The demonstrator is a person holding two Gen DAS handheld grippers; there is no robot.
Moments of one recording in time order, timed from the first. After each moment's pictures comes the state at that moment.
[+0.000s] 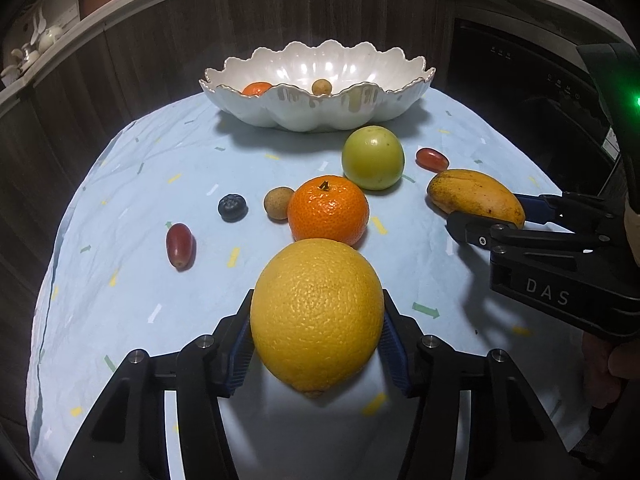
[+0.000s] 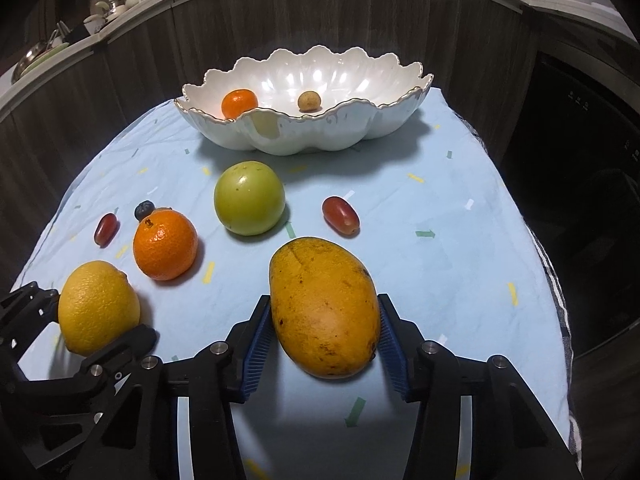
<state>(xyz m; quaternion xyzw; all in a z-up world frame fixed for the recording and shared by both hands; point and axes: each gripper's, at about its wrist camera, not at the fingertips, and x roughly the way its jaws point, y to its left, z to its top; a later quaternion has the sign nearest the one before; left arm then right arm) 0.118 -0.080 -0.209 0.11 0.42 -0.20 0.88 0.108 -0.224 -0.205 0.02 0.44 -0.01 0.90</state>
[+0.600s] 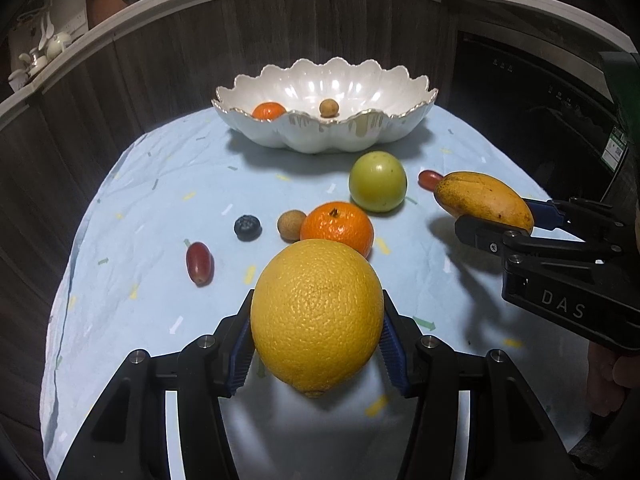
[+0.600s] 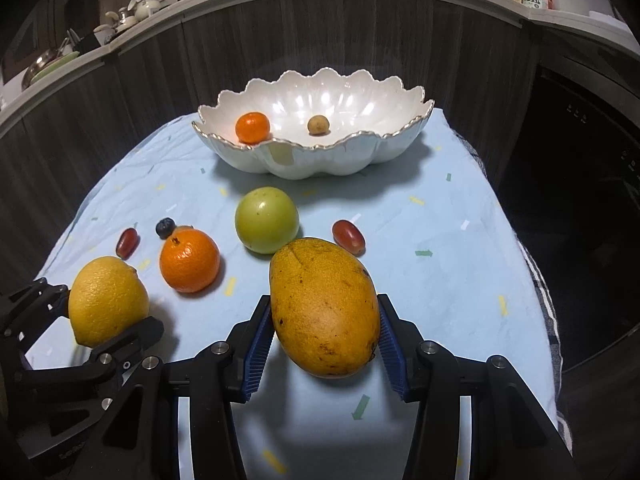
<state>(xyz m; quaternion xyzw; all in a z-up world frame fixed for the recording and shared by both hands) 0.116 -0.077 -0.189 0.11 0.40 -0.19 0.89 0.097 -0.220 -0.185 0.02 0.40 0.00 0.91</state>
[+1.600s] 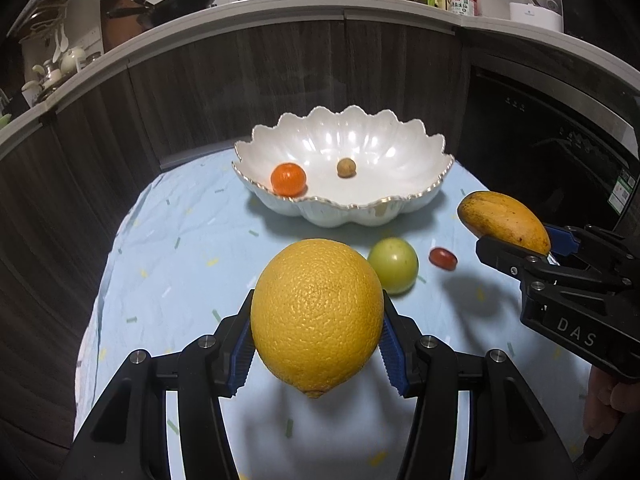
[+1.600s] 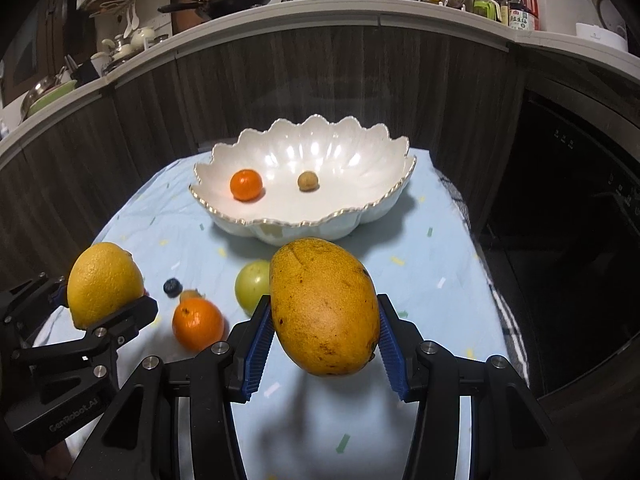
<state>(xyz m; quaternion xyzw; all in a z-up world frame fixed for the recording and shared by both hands) 0.148 -0.081 -0.140 0.10 0.36 -0.17 0.91 0.107 -0.233 -0.145 0.03 0.34 -0.02 0.94</state>
